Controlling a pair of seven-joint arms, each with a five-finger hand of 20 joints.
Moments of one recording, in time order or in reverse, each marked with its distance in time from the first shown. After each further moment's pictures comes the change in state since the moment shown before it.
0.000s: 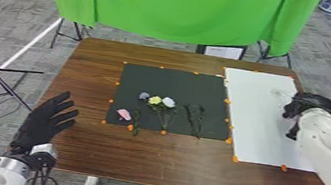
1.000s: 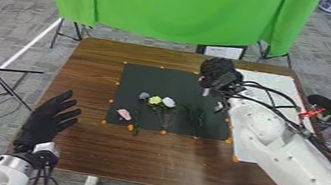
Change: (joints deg) left arm -1.1 0.1 0.8 0.0 0.0 0.0 -0.4; right arm 12.0 -10.0 -20.5 -10.7 -15.3 12.0 -22.4
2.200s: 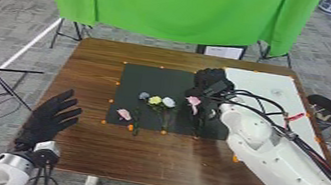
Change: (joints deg) left arm -0.8 0.3 0.1 0.4 0.1 -0.4 -0.6; right arm 0.4 -2.0 -3.4 4.2 0.3 0.7 2.6
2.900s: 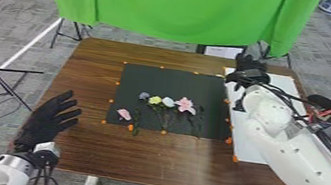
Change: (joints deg) left arm 0.4 -0.4 -0.1 -0.1 0.0 0.1 0.2; right arm -0.5 1.1 9.9 -2.7 5.0 -13.3 23.7
